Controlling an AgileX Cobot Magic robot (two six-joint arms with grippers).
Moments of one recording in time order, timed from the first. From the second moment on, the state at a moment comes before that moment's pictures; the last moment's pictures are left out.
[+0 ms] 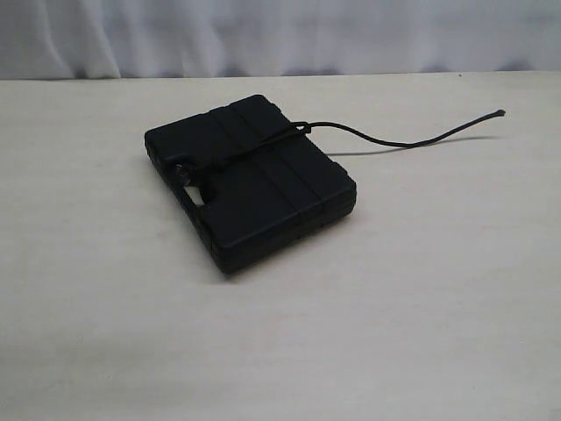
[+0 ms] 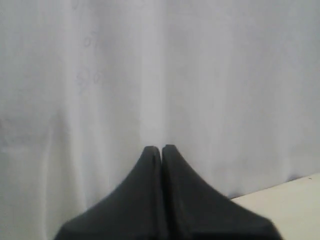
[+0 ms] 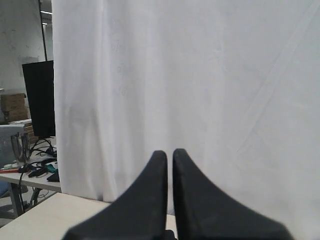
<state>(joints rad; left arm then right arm) -0.31 0.88 -0.79 -0.61 -0.08 0.63 0.40 0.46 -0.57 1.17 0.03 -1.13</state>
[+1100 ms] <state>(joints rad) -0.39 0.32 -0.58 -0.58 0.19 0.63 0.40 0.46 -0.57 1.17 0.03 -1.13</state>
